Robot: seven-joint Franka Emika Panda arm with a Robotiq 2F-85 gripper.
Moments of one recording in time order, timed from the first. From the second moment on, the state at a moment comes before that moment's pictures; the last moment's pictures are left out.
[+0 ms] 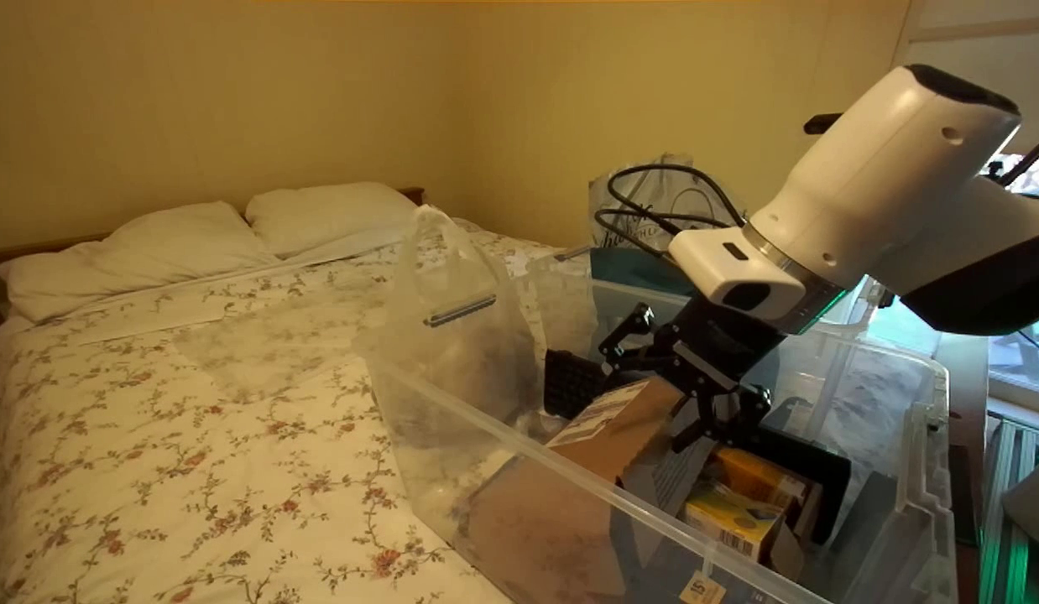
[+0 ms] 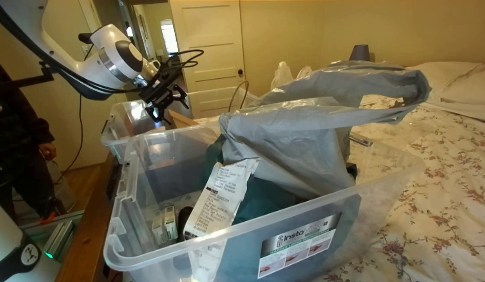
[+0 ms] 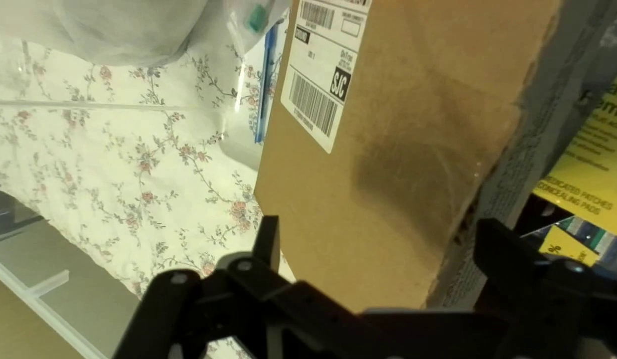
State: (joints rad) arm 0.38 0.00 0.47 -2.45 -0.77 2.84 -0.40
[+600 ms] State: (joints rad) arm 0.40 0.15 0.47 -2.20 -1.35 2.65 0.07
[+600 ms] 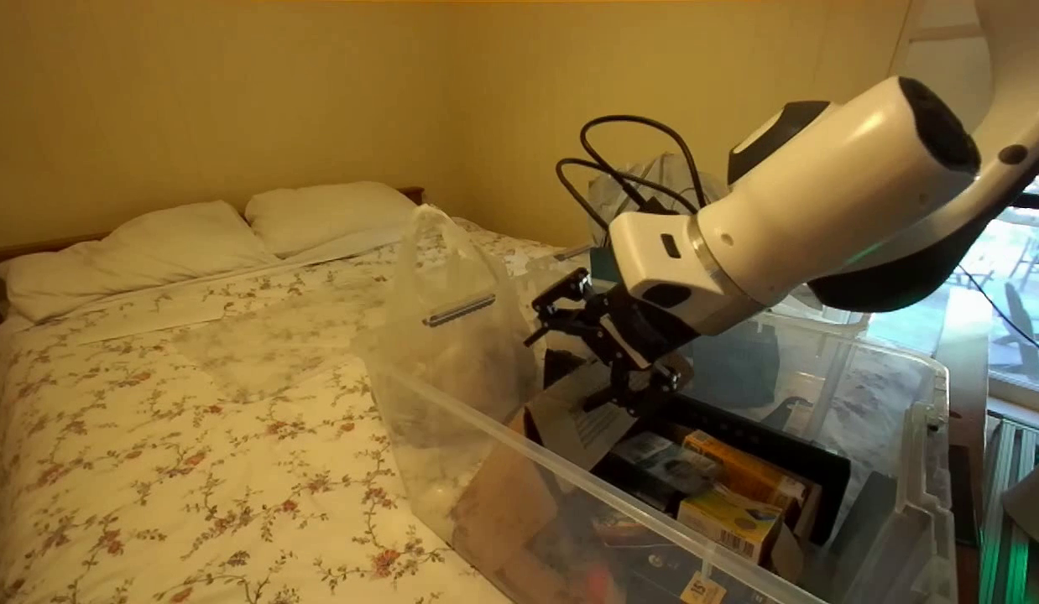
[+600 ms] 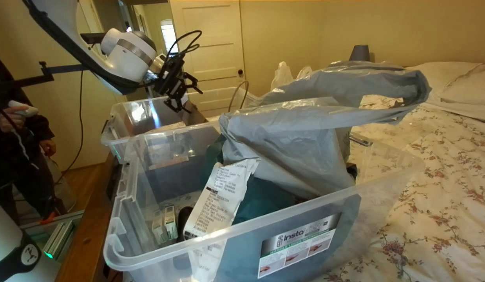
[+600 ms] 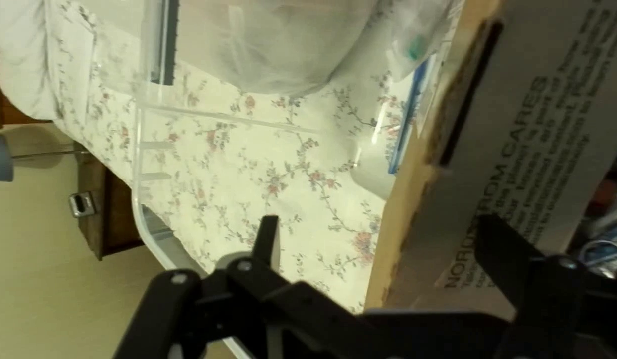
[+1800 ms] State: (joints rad) arm 0.52 0.51 0.37 -1.78 -1.61 2.31 0.25
